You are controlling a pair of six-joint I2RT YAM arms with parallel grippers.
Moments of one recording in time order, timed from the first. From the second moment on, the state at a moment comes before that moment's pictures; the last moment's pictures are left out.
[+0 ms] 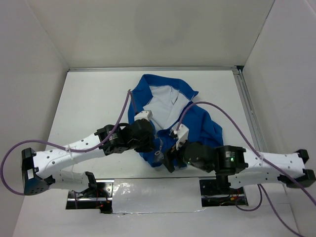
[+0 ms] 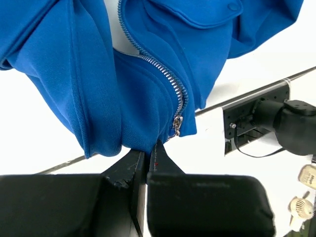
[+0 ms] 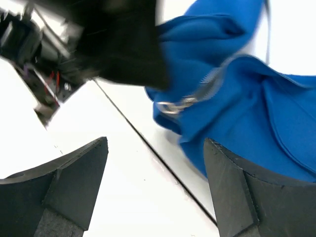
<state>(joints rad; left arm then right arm) -1.10 1.23 1.17 -0.82 -0.22 -0.98 1.38 0.84 0.89 -0.58 0.42 0.48</state>
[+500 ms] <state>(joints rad) -1.10 1.23 1.17 -0.83 -0.15 -1.04 1.63 1.16 1.01 -0.74 0.85 0.79</state>
